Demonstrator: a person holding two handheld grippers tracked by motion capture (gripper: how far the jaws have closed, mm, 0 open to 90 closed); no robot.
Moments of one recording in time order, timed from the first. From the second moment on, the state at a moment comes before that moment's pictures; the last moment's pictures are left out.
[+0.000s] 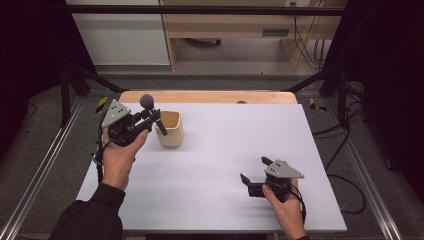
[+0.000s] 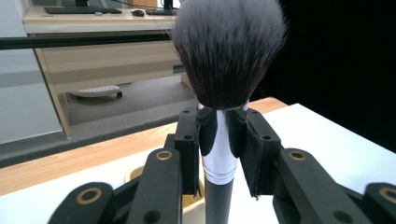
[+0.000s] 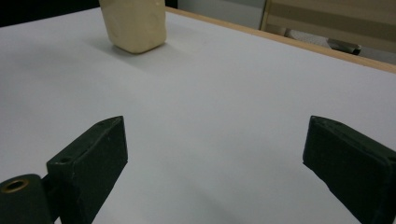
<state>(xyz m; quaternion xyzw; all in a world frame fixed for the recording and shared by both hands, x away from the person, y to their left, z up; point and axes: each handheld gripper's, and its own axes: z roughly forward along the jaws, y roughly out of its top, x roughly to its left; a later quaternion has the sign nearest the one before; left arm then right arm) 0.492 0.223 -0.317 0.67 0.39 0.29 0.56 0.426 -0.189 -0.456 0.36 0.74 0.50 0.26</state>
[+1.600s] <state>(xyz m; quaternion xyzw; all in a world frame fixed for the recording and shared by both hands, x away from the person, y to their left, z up) 0.534 0.215 -0.324 0.67 0.41 0.30 0.54 0.405 -0.222 -0.467 0.38 0.68 0.55 0.30</state>
